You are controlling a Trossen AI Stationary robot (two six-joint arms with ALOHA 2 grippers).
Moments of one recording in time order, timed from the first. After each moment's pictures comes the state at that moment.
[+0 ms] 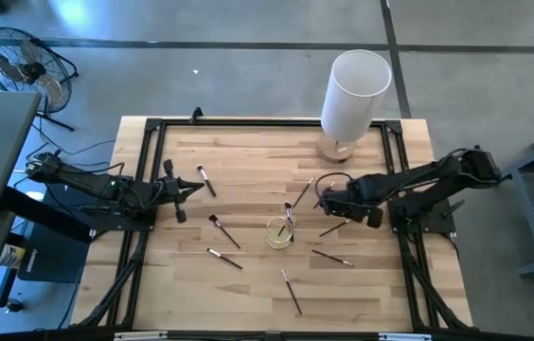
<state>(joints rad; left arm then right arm) -0.32 0.37 0.30 -0.20 -0.69 0.08 0.09 1.38 0.81 -0.91 0.04 2.07</state>
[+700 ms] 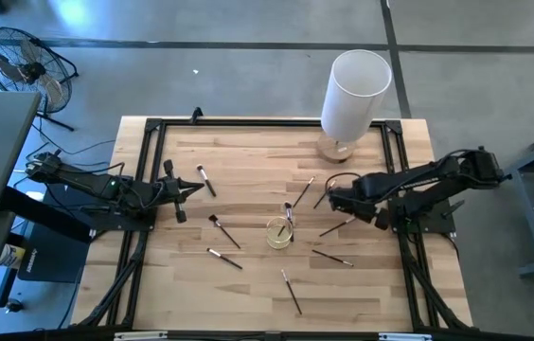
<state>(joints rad) -0.32 0.37 0.30 -0.21 -0.68 0.08 0.01 1.37 0.68 -0.95 0.00 2.11</state>
